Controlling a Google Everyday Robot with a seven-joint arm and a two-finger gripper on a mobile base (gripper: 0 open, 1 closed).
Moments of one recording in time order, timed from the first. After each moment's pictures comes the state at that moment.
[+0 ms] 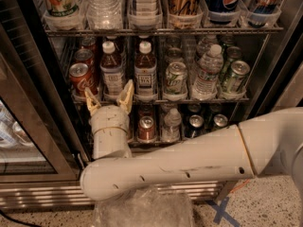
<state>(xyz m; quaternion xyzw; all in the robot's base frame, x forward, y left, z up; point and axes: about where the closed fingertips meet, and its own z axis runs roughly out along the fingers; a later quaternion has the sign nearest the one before) 0.585 0.112 0.849 -0.07 0.63 0.00 0.78</state>
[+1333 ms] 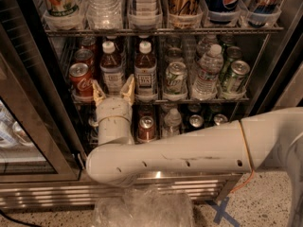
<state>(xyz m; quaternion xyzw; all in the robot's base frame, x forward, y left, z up) 0.620 0.105 0.843 -0.07 0.64 0.00 0.77</state>
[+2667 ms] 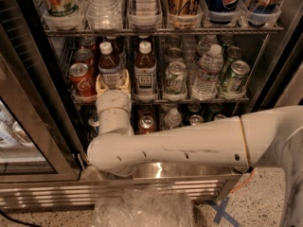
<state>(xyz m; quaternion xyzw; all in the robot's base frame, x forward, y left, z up) 0.643 0.108 0.847 -0.07 0.64 0.00 0.76</state>
